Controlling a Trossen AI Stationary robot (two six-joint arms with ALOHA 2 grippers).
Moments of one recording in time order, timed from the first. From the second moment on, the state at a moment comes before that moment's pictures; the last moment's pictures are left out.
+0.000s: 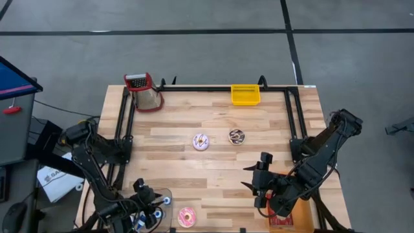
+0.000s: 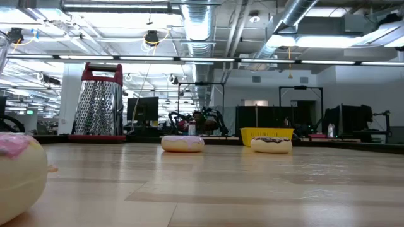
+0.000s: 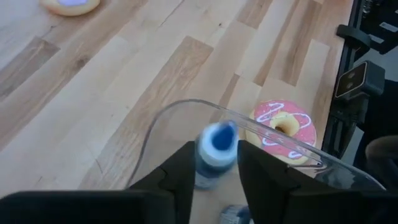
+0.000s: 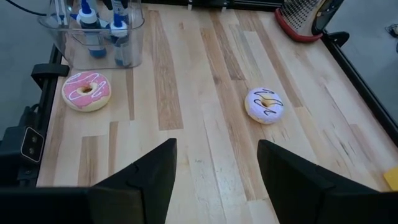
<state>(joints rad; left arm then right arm) -1.10 1.67 1.19 -0.89 -0.81 -1.54 0.81 1.52 1.41 -0.93 0.81 0.68</state>
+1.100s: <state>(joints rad) -0.60 1.54 1.19 -0.49 -0.15 -0.35 0.84 1.52 1.41 -1.01 0.78 0.72</state>
